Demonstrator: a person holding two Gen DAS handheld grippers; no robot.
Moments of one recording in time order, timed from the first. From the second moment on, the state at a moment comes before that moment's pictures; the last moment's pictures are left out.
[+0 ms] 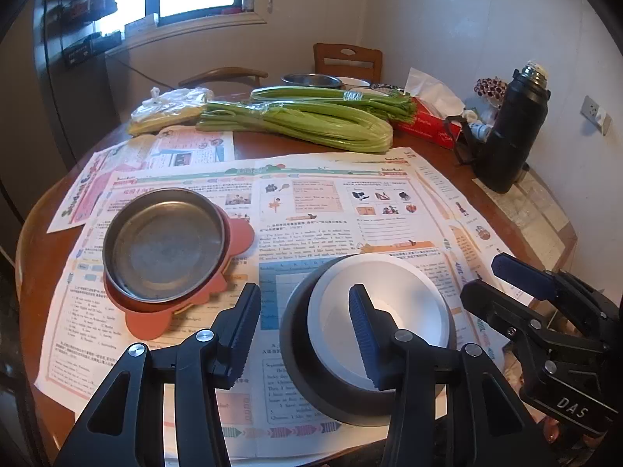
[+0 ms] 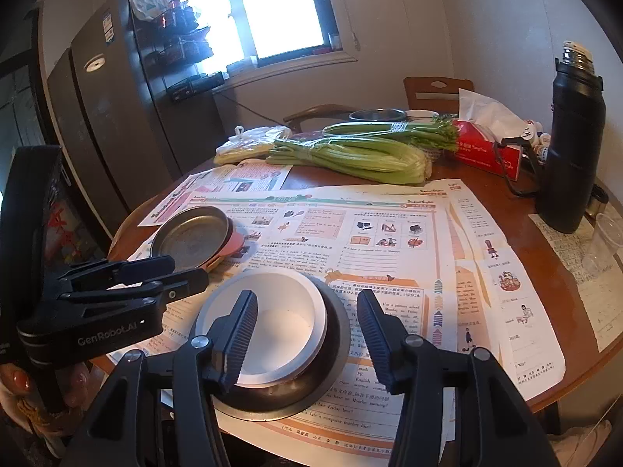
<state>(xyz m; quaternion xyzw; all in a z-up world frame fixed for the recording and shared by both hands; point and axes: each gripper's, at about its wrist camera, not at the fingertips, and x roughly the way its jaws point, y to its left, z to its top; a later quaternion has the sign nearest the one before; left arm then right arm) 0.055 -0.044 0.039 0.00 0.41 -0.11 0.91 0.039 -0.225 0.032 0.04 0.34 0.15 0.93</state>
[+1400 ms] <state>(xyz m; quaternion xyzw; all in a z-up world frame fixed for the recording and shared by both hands) 0.081 -0.047 -0.024 -0.05 0.49 -0.12 0.86 0.062 -0.234 -0.020 0.09 0.41 0.16 0.89</state>
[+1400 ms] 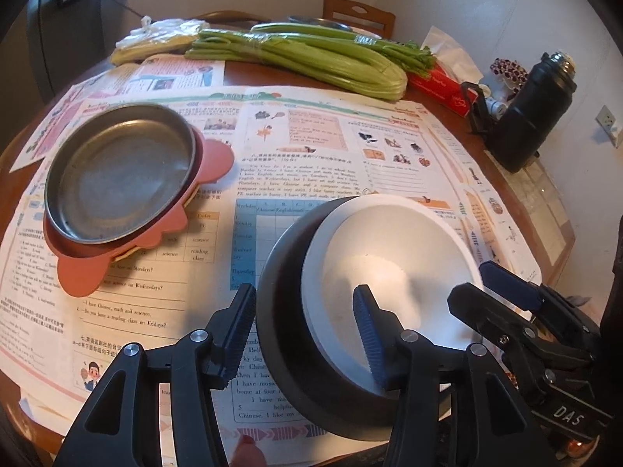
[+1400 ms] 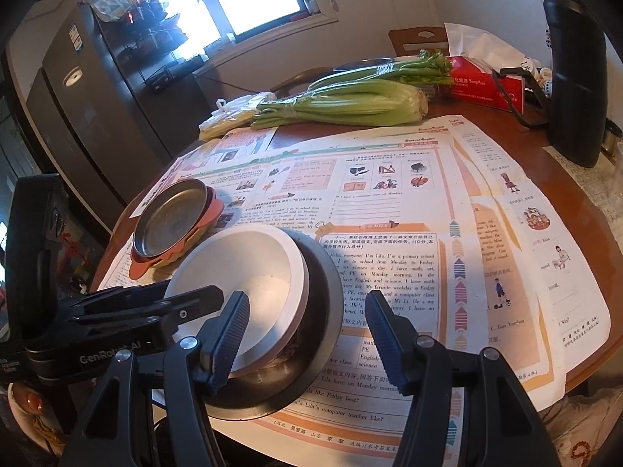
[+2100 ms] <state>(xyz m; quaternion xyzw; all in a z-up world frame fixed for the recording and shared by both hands) 0.083 -0.028 -0.026 -0.10 0.48 -0.13 0.86 0.072 -0.205 -0.034 0.12 0.45 0.20 0.86</state>
